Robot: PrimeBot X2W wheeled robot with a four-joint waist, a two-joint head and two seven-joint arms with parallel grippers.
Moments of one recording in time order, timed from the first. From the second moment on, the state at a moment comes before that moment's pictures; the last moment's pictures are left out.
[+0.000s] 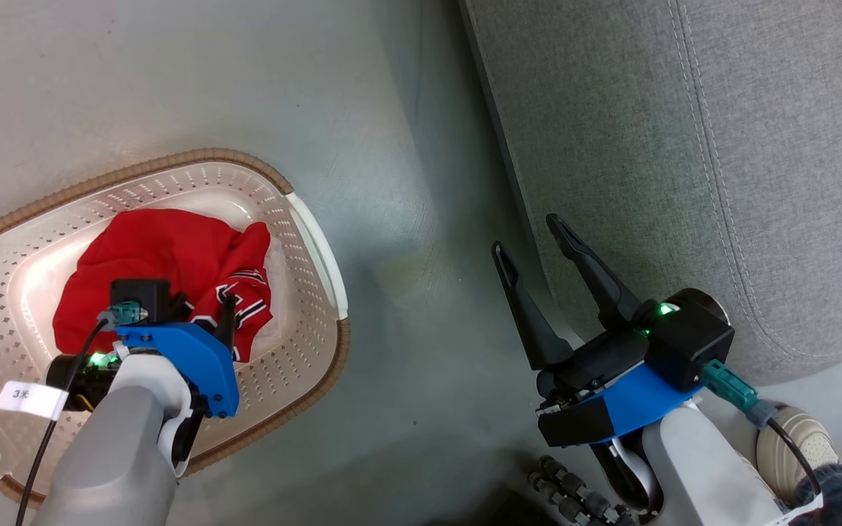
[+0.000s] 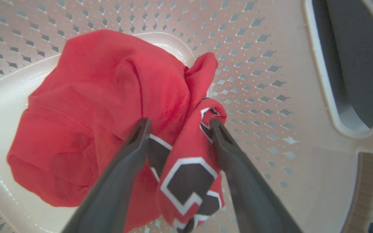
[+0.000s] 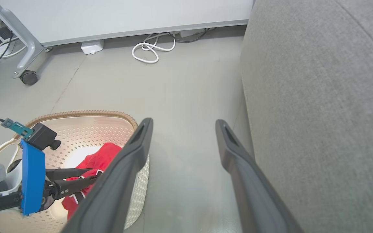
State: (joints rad) left arm -0.60 0.24 -0.41 0.95 -0.48 -0.11 -0.03; right arm -0.34 -0.05 0.34 0.16 0.21 0.13 -0.26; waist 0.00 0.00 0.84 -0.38
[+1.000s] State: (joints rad) left arm -0.63 0.21 -0.46 1.00 -0.49 -0.03 0.13; right arm -0.36 -0.05 0.33 0.19 0.19 0.13 -0.26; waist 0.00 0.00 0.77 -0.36
